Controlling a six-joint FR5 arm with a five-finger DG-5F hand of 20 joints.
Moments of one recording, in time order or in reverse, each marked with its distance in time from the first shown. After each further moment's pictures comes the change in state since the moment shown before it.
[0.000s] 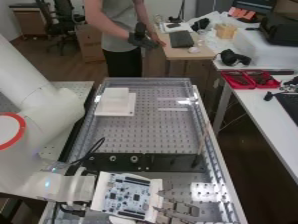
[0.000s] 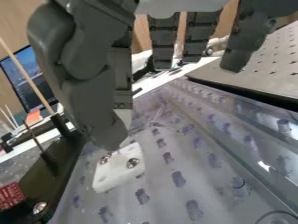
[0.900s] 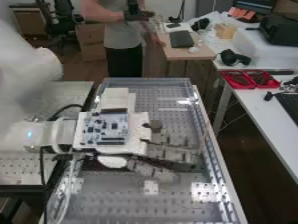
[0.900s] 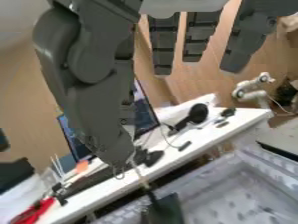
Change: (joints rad) arm 0.090 0.267 -0.265 0.280 0.045 0.144
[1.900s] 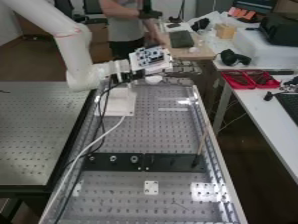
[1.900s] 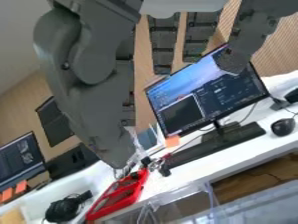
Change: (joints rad) arm 0.552 -0.002 -0.038 0.099 0.335 -0.027
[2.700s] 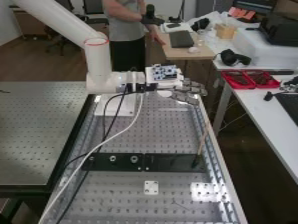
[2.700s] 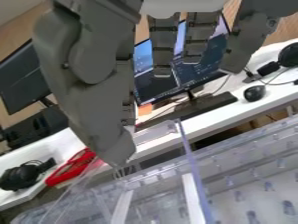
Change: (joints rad) arm 0.056 -0.162 0.157 -0.147 0.126 -0.057
